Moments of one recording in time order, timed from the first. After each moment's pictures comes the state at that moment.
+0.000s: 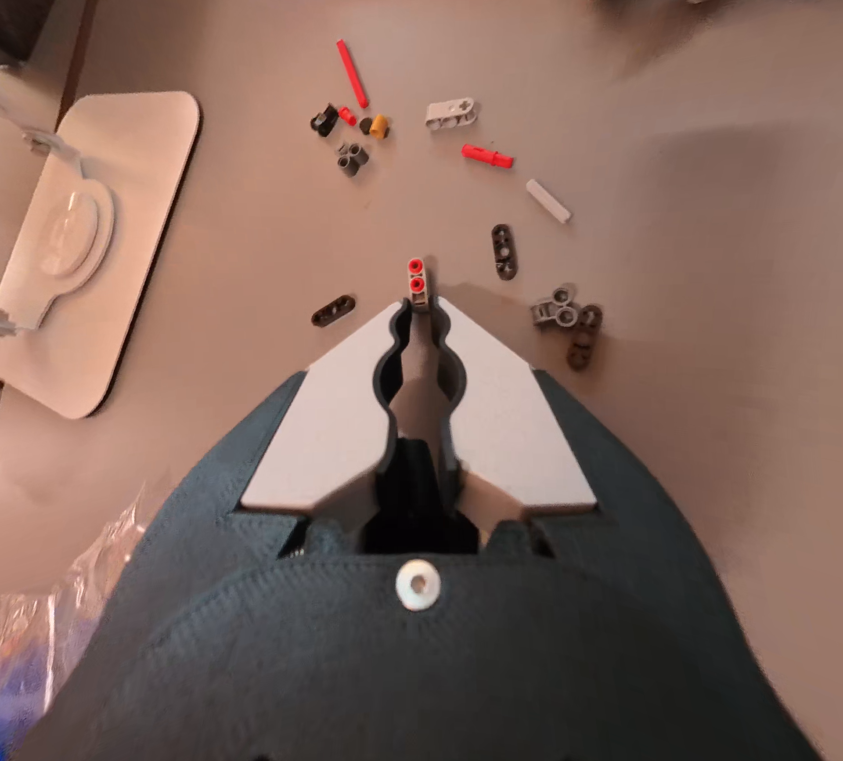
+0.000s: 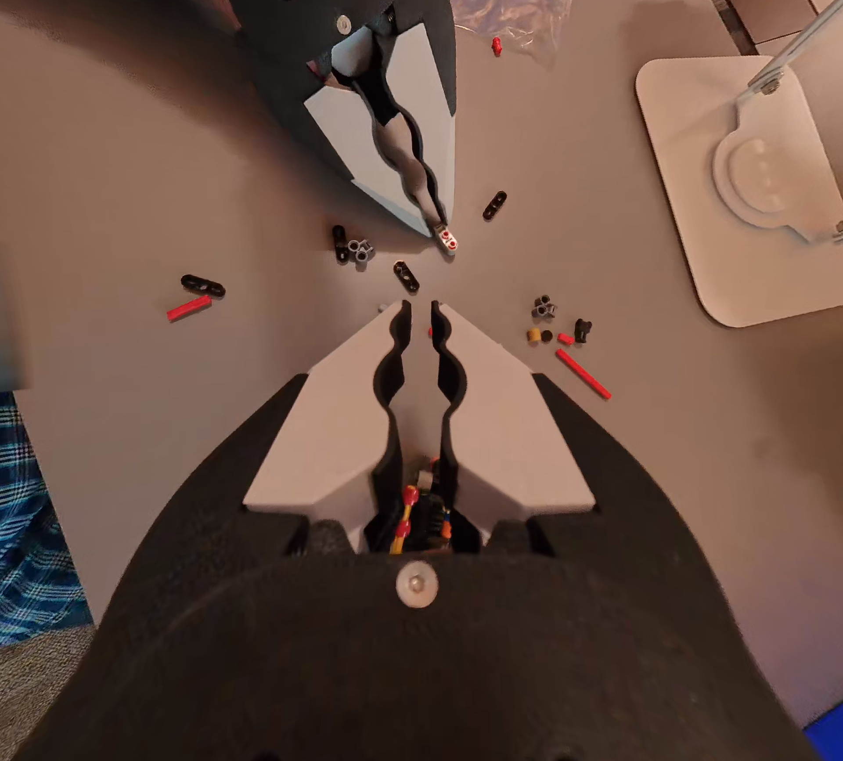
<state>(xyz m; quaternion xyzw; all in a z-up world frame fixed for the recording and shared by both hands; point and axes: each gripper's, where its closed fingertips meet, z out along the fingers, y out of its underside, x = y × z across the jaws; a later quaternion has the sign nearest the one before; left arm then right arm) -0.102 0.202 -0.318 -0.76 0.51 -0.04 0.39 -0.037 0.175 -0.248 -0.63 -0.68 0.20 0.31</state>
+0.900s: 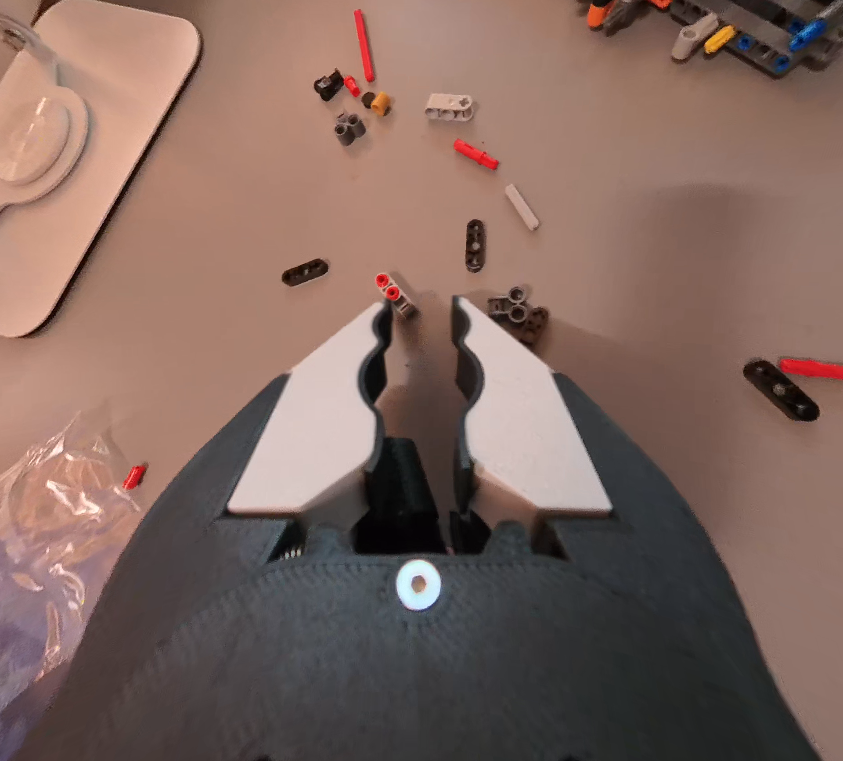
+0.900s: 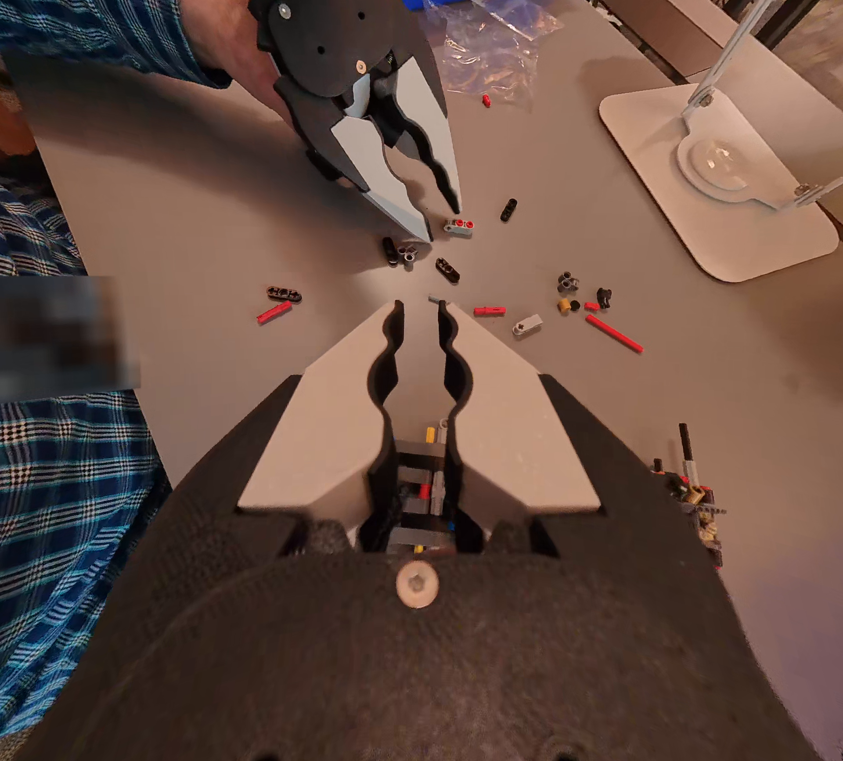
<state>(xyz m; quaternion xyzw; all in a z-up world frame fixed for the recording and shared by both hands) -0.102 0.182 -0.315 -0.81 0.44 -0.06 0.38 -0.003 0.137 -0.225 -0.65 -0.61 0.26 0.38</state>
